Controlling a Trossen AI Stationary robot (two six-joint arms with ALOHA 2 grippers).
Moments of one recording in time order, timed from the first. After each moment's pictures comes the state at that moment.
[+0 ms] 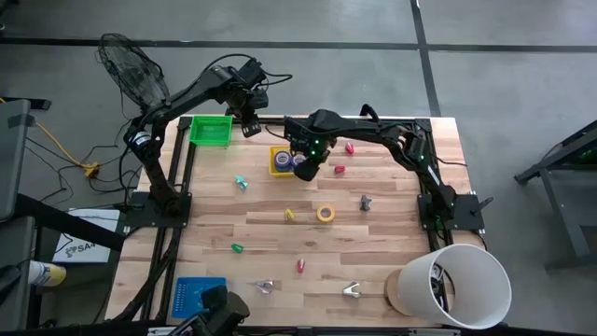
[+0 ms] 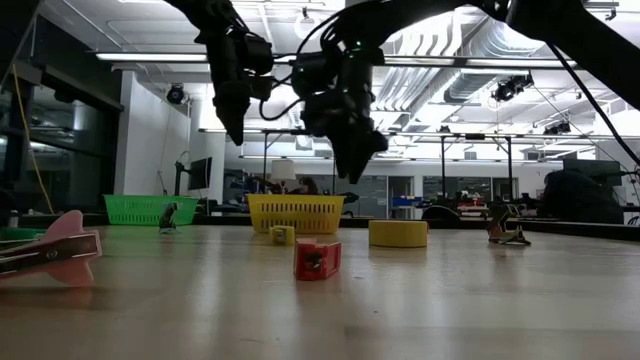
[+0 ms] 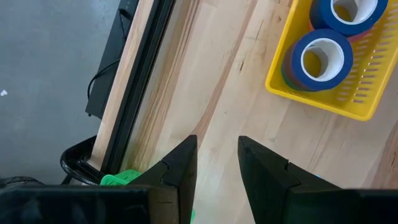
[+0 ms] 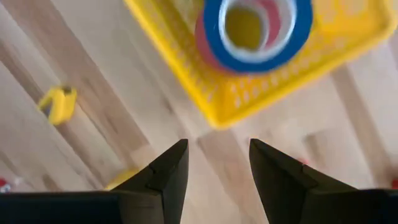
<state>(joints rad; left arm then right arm) 0.79 1.75 1.67 -1.17 0.04 0.42 -0.35 2.23 2.03 -1.30 -0.16 0.21</state>
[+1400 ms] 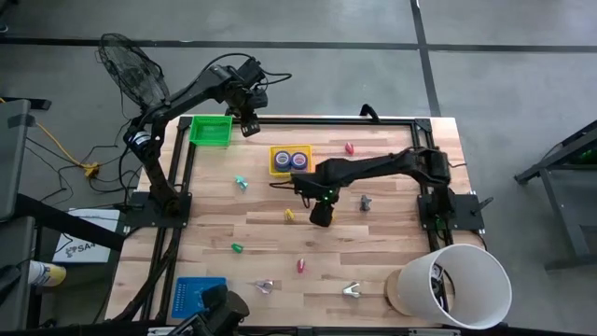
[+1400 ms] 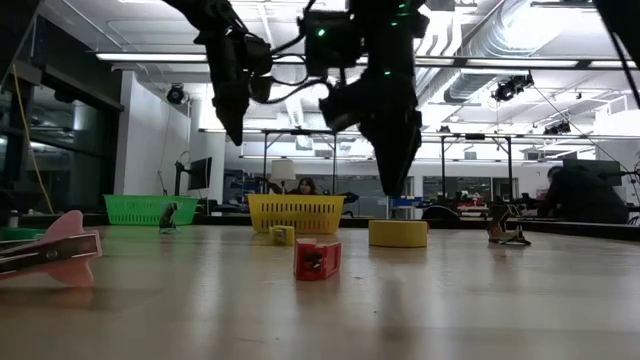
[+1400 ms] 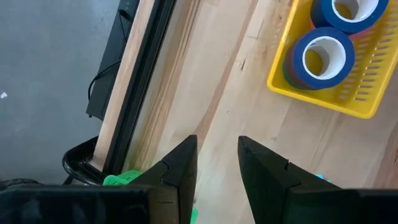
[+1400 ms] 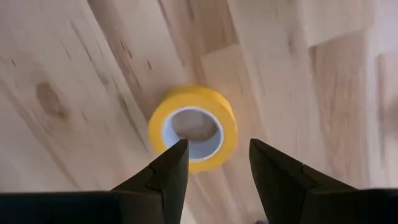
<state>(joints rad) 0.79 1.75 1.67 -1.17 0.05 0.44 -0.04 2.01 1.57 -1.07 -0.03 0.30</state>
